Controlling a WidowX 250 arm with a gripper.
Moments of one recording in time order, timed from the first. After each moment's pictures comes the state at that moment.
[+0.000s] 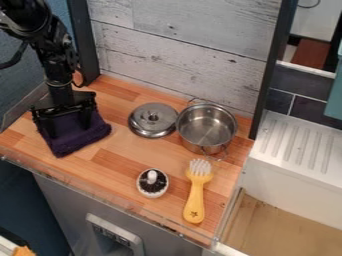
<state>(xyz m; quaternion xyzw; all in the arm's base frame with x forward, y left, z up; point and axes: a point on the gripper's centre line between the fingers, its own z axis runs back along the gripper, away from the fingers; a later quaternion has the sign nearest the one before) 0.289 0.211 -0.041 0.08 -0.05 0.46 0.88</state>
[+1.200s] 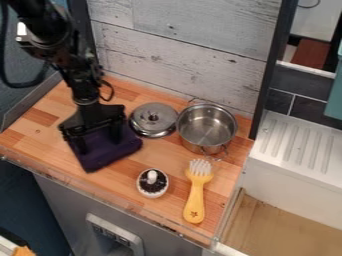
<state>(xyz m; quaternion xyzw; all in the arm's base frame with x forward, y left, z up) 0.286 0.114 -0.049 -0.01 -0.04 0.43 0.90</state>
